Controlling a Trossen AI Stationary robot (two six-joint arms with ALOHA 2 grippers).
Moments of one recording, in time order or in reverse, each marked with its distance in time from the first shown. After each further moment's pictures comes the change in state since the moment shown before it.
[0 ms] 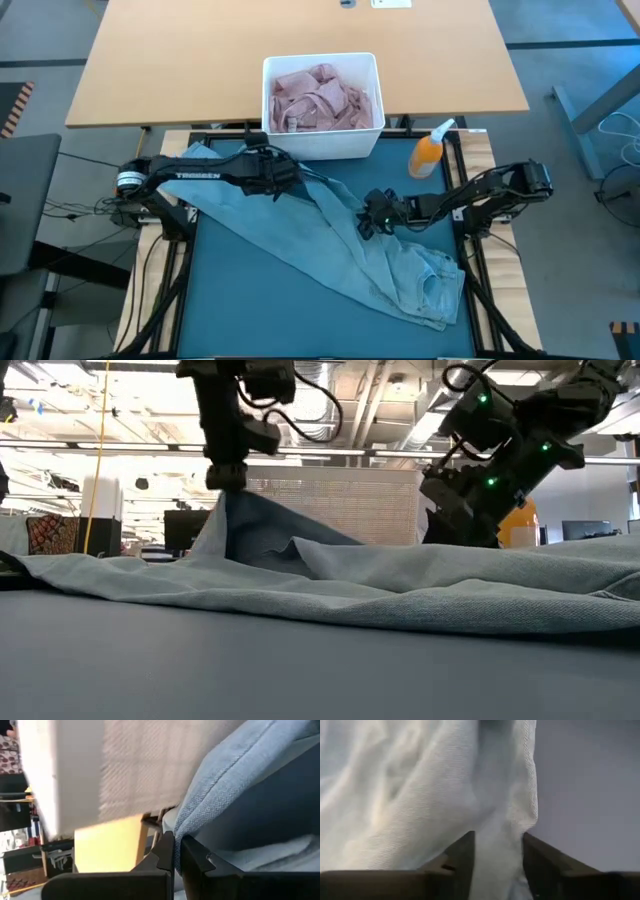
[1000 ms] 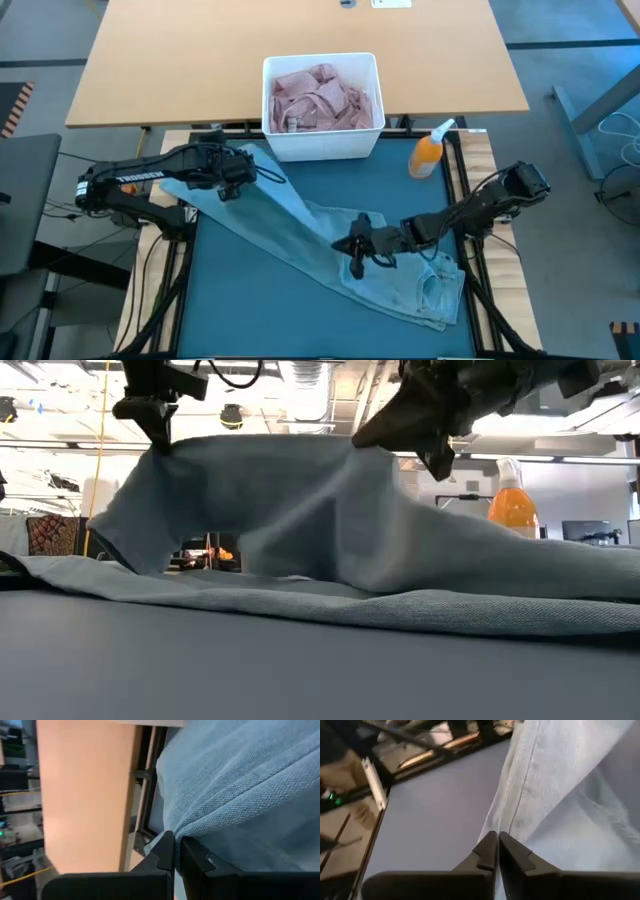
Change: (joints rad) left arm -0.009 -0.351 0.001 -0.489 0.202 -0.108; right arm 0.325 0.047 0.240 0.166 -0.002 -0.102
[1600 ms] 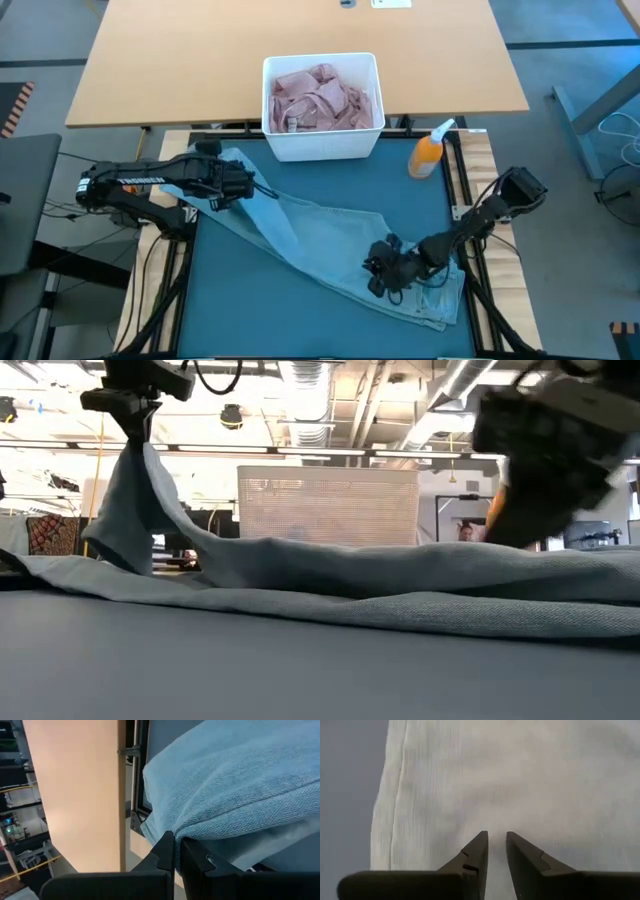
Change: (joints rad) left arm -0.123 0.018 -0.009 -0.131 0.023 -0.115; right arm 0.232 0.059 -0.074 -0.402 0.156 0.438
